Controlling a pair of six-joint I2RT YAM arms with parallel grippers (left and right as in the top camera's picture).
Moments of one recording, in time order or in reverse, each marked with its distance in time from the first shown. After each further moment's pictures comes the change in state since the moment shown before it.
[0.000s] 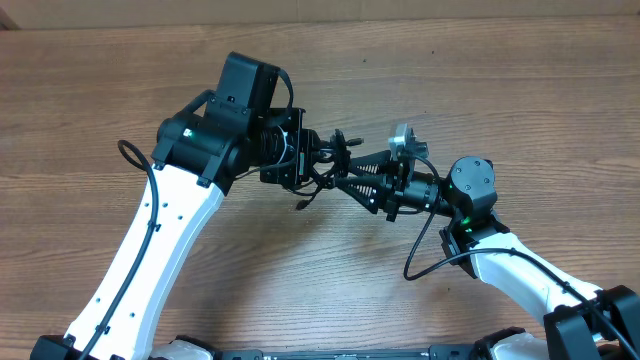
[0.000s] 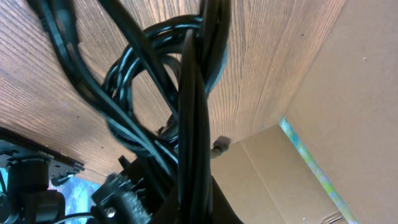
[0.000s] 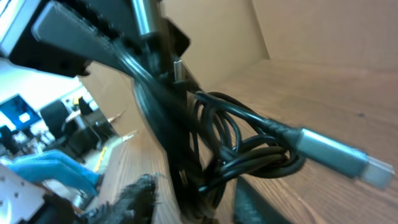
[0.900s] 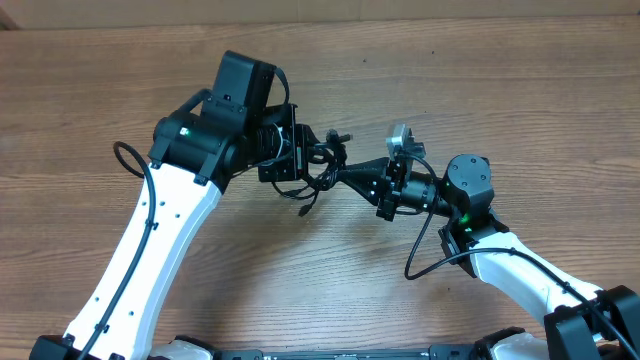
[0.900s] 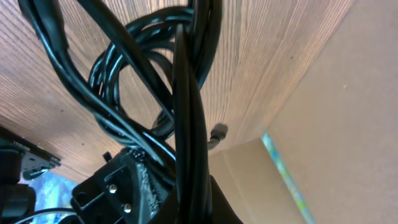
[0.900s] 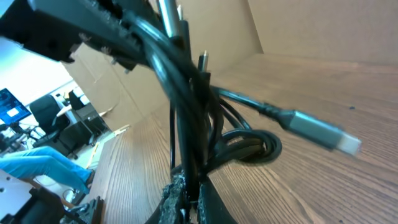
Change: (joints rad) left arm 0.032 0.001 0.000 0.003 -0.024 -0.117; right arm 0.002 0.000 0.008 -0.070 0.015 -0.063
